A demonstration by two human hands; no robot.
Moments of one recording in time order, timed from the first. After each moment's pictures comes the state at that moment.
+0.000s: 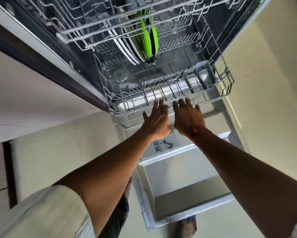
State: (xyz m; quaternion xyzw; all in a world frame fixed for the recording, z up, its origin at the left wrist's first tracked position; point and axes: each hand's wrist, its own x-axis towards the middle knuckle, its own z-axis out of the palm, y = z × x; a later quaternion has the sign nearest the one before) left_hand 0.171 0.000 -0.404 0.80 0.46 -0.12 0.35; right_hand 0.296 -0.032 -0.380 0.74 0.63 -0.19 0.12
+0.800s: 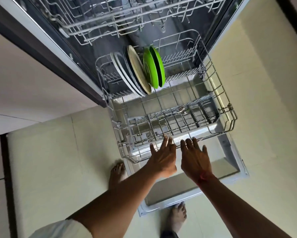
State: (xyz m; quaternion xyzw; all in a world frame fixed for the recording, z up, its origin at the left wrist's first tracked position) left_hand 0.172 -0.159 -0.378 0.81 0.38 -0.26 0.36; right_hand 0.291 -0.212 -0.373 0.76 0.58 -0.25 0.16
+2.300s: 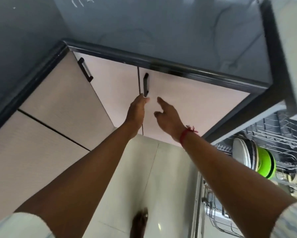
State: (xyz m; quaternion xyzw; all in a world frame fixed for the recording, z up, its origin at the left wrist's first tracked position) left_hand -0.361 0.038 -0.073 0.26 0.65 0.49 0.53; right_hand -0.244 0.057 -0.070 0.55 0.65 -0.50 -0.18
